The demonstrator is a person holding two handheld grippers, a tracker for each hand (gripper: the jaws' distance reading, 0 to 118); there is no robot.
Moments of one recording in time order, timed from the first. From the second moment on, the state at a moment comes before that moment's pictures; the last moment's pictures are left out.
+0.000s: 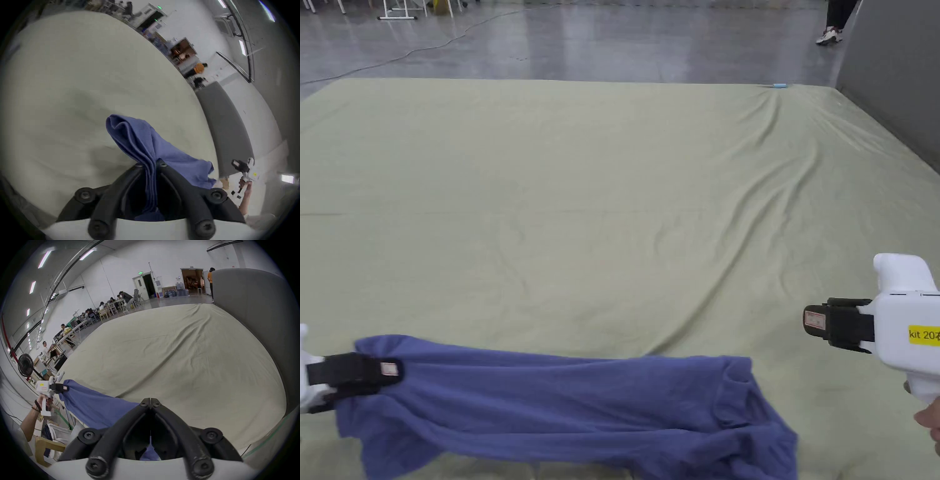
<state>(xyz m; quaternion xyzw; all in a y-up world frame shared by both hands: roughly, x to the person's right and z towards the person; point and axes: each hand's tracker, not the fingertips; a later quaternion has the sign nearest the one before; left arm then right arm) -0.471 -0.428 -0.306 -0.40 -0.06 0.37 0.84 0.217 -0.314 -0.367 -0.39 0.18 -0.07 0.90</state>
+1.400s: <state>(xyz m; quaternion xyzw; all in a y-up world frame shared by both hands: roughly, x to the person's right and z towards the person) -0.150 -0.366 -0.368 -0.44 -0.20 0.21 0.85 0.256 -0.308 -0.339 -0.37 0.22 -0.04 0.90</state>
